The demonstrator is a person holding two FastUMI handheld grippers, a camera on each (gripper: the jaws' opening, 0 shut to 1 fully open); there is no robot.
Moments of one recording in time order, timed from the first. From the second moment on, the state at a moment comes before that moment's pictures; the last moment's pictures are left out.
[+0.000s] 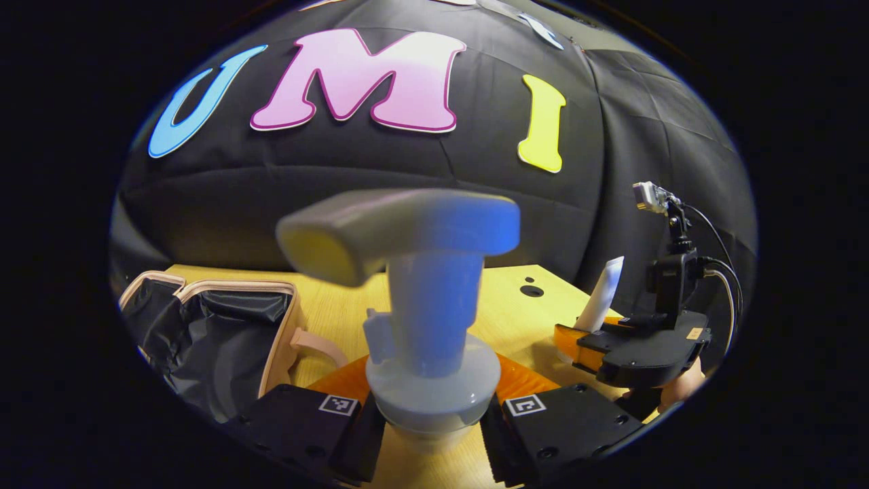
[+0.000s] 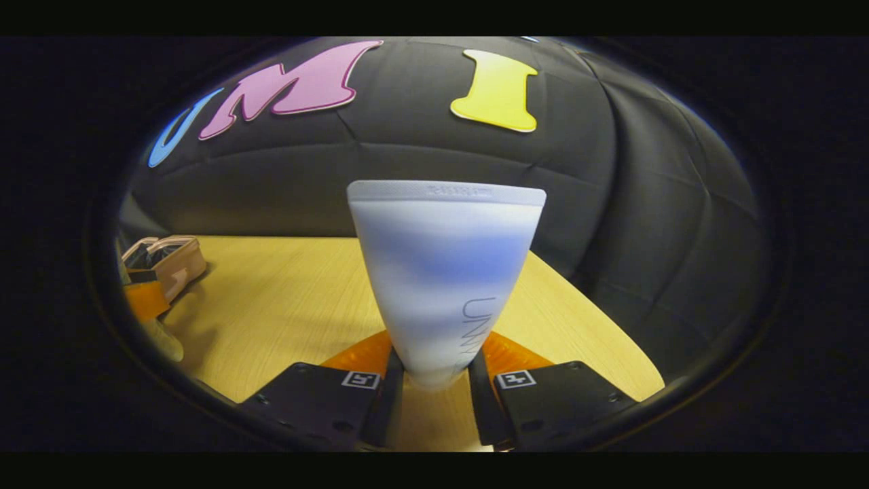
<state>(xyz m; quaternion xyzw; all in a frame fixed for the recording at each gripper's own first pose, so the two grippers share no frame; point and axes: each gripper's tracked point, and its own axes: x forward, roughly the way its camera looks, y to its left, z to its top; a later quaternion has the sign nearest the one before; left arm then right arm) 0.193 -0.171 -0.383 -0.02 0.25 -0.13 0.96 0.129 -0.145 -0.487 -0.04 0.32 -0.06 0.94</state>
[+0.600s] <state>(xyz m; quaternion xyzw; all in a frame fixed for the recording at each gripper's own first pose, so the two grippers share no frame) 0.191 -0.113 -0.311 -0.07 0.22 -0.11 0.97 0.131 -0.051 -0.409 -0.06 0.27 0.05 0.96</state>
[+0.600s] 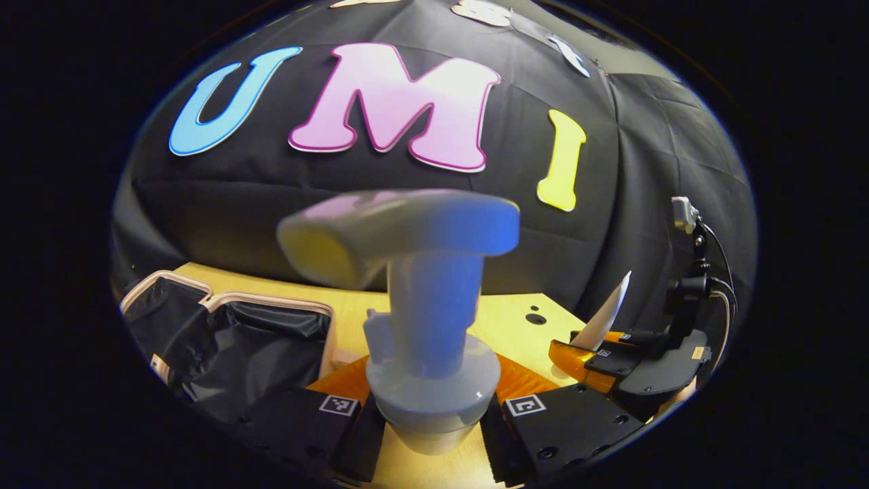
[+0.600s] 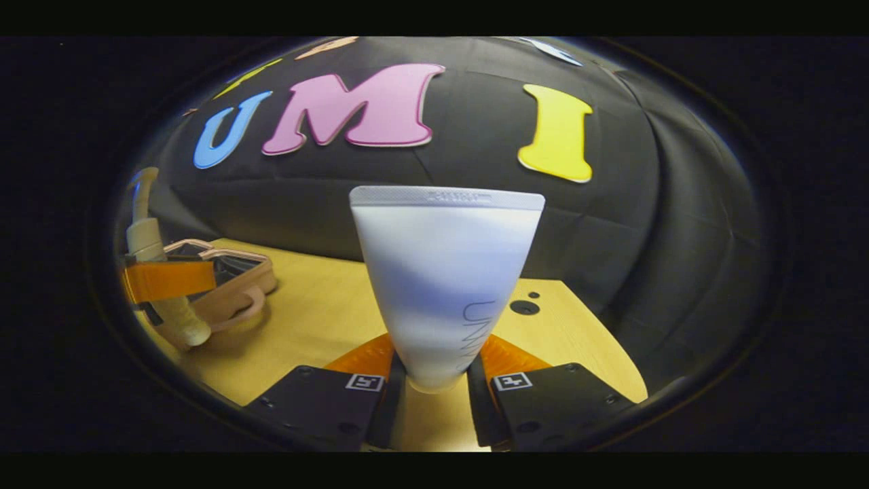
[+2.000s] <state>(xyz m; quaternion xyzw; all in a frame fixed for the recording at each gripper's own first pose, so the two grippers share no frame) 0.197 0.105 -0.452 -0.02 0.53 -0.03 0.85 0.113 0.198 -0.353 0.01 0.26 0.17 0.95</state>
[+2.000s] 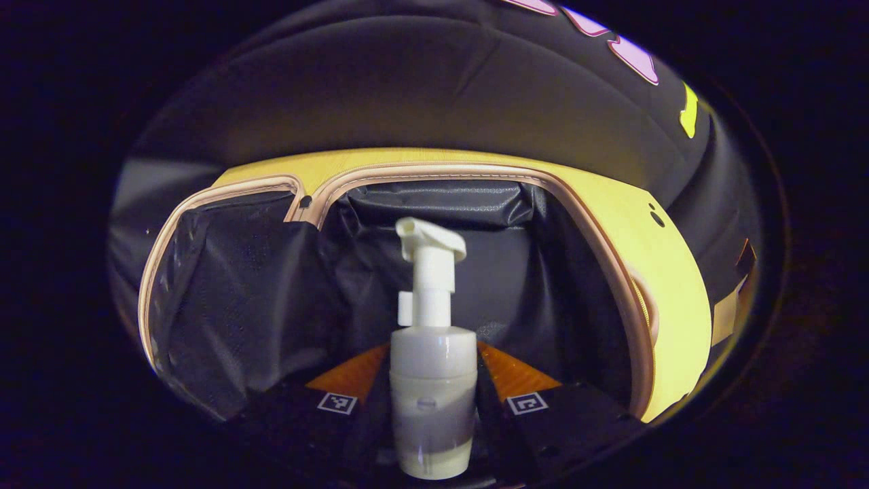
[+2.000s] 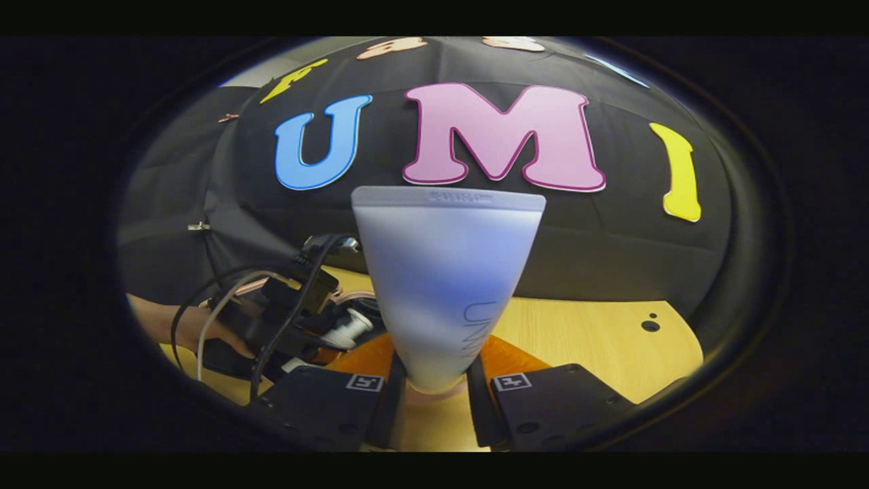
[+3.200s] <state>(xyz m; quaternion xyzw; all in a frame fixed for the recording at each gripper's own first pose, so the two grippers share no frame) 0.138 0.284 -0.278 -0.10 0.33 0.06 0.94 0.072 0.292 -0.494 -0.02 0.51 0.14 0.85</state>
